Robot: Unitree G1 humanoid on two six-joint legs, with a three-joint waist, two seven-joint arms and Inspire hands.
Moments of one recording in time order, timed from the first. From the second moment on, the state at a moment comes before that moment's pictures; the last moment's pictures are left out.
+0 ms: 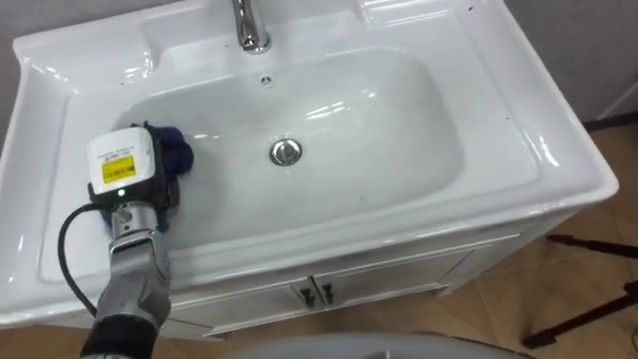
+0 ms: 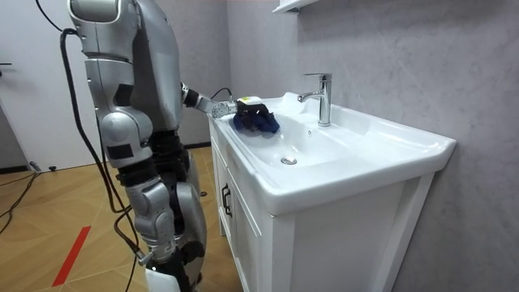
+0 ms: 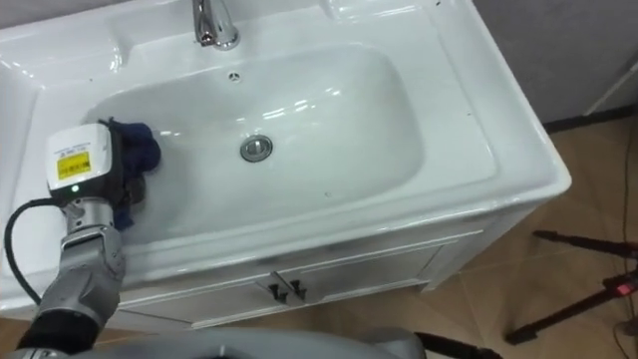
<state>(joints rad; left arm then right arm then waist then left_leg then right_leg) 0.04 0.26 0.00 0.48 1.17 0.17 0.52 0.08 -0.26 -0.13 1.30 0.46 0.15 -0.02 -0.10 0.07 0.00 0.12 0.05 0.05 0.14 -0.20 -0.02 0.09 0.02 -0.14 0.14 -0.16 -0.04</state>
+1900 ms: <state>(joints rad) 0.11 0.30 0.23 0.27 1.01 0.23 0.46 0.15 -0.27 -0.10 1.27 0.44 0.12 0.00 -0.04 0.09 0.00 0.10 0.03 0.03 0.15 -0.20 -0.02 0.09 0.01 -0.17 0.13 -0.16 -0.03</state>
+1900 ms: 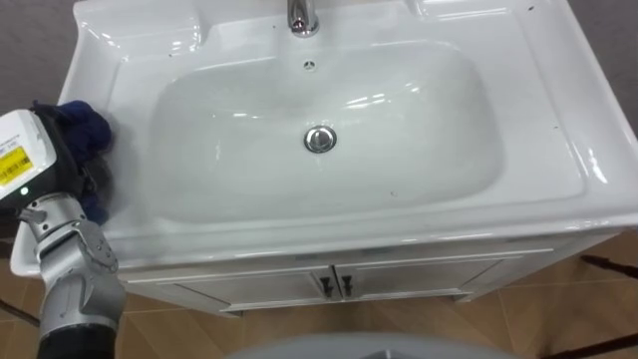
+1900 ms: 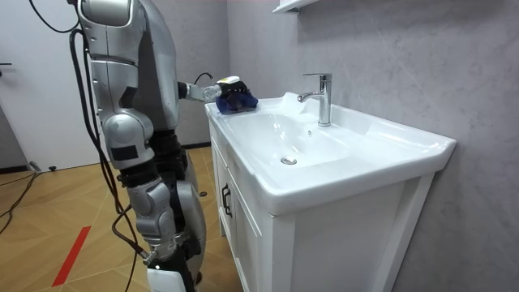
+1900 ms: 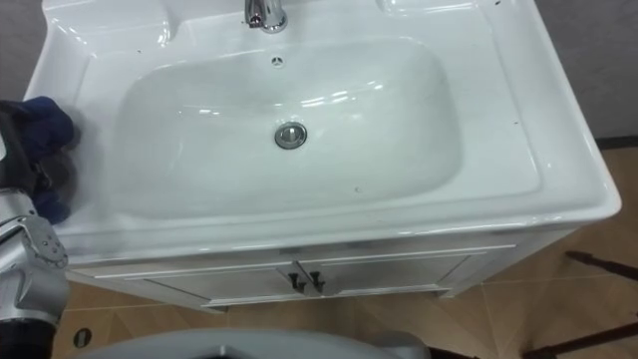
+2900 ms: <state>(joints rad) 0.11 0.29 0.22 0.25 1.01 0.24 0.47 0.16 -0.28 -0.08 1.27 0.42 0.12 0.03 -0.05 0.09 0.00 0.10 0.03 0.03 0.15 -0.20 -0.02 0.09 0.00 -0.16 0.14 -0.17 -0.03</state>
